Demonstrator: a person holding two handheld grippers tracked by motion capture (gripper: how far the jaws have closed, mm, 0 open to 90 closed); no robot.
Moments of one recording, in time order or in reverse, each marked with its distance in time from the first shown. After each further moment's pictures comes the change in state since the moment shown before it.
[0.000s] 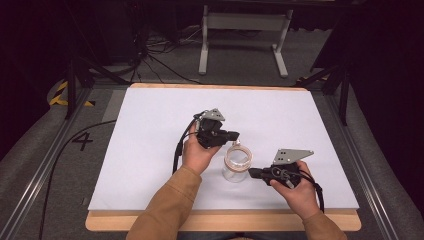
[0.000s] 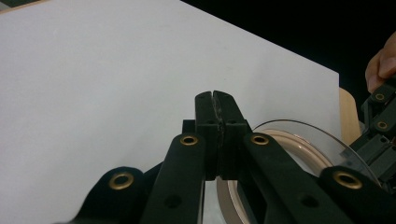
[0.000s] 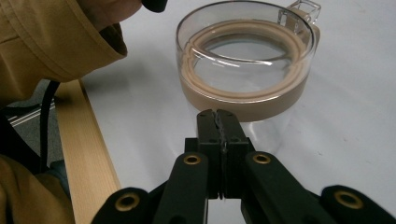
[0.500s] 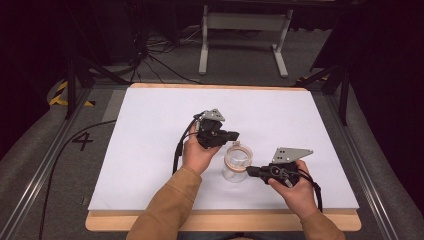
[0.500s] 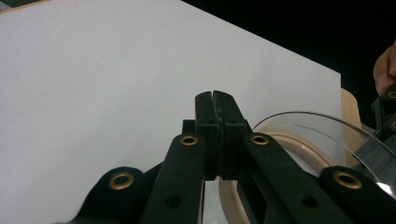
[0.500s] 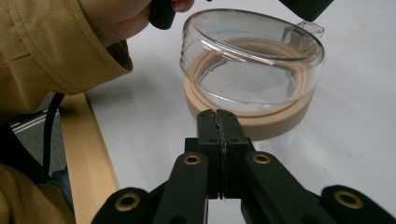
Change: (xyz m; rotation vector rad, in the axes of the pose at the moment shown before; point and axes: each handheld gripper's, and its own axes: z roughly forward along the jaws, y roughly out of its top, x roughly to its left) left arm 0.000 -0.002 0.002 -0.011 0.003 -0.007; right arm 0.002 0.006 0.003 -0.032 0.009 -0.002
